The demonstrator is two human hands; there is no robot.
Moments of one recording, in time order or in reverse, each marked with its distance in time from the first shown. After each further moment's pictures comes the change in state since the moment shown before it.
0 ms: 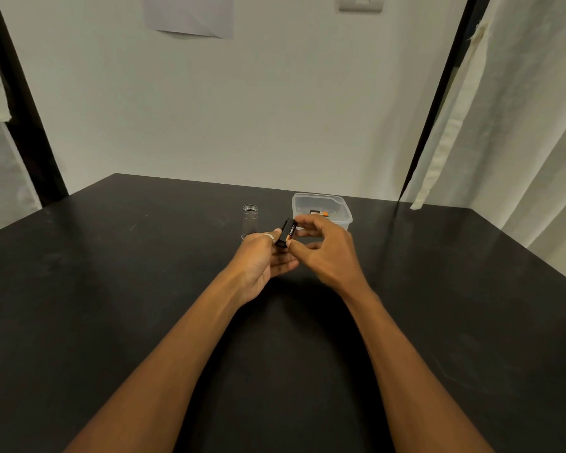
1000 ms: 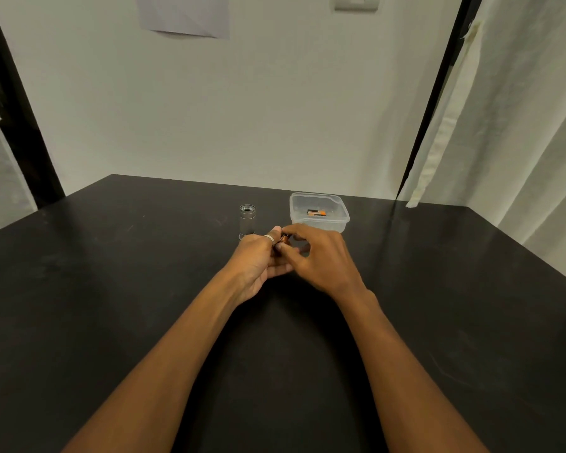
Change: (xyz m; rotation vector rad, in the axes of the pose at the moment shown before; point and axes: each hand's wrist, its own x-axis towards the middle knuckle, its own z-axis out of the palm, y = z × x) left_hand -0.001 0.000 -0.001 0.059 -0.008 0.004; right_hand -0.007 -0.002 -0.001 -0.323 -0.102 -0.219
